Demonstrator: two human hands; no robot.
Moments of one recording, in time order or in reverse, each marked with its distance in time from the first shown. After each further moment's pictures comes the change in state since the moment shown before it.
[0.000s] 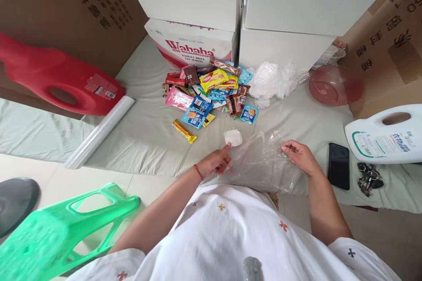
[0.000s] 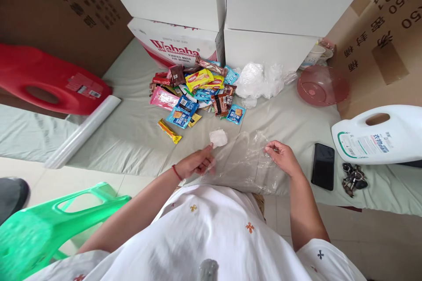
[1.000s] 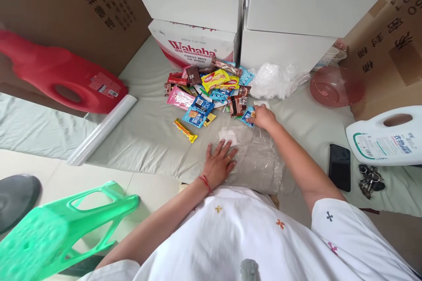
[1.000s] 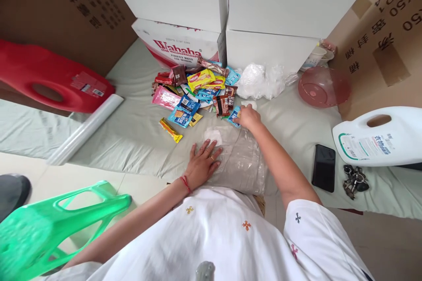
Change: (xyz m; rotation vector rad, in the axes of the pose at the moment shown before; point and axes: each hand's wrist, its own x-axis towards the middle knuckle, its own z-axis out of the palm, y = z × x) left_hand 0.013 -0.054 0.016 1.303 0.637 0.795; right_hand 0.152 -0.097 0.092 -1.036 0.054 -0.185
